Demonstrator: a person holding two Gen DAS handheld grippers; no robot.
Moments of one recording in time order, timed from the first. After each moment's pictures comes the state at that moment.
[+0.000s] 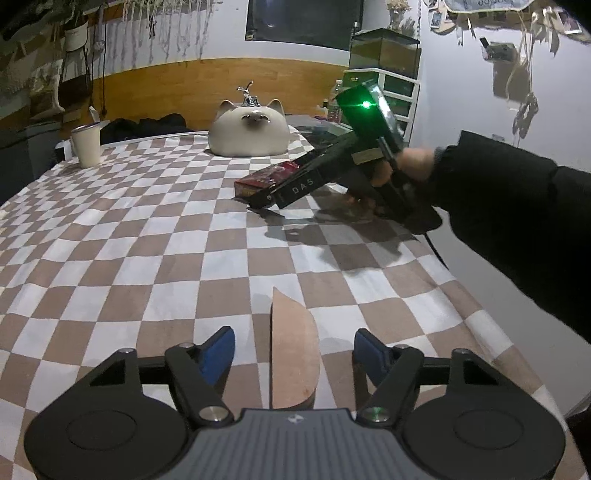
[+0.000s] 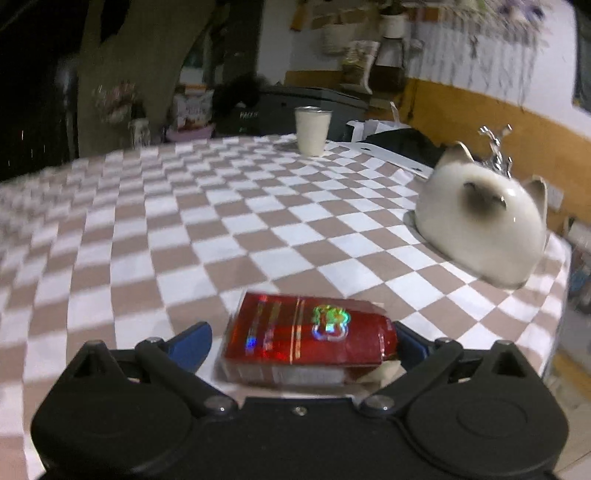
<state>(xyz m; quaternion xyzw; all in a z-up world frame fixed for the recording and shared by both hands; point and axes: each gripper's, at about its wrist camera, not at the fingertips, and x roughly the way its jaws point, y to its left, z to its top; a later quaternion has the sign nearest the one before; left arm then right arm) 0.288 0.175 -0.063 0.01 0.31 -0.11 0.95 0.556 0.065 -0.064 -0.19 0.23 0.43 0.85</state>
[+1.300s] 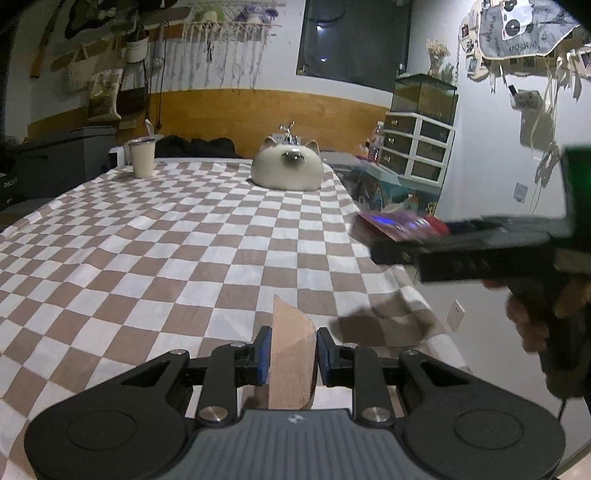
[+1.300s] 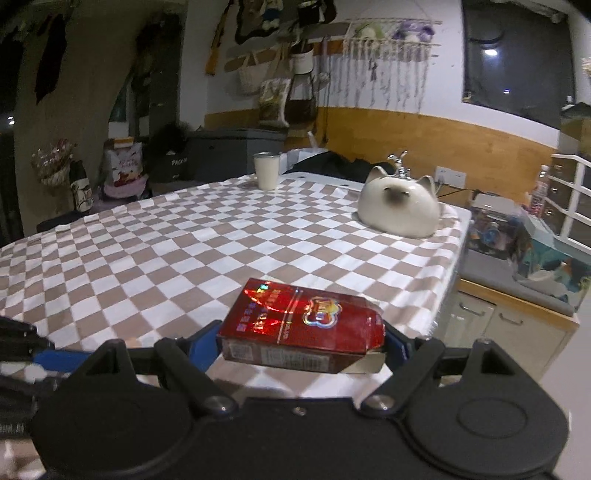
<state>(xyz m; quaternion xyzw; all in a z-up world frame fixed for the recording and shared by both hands) 0.219 0.156 -0.033 -0.04 0.25 -0.03 0.97 0.336 -0.010 -0.019 -0.09 0.20 0.30 0.93</state>
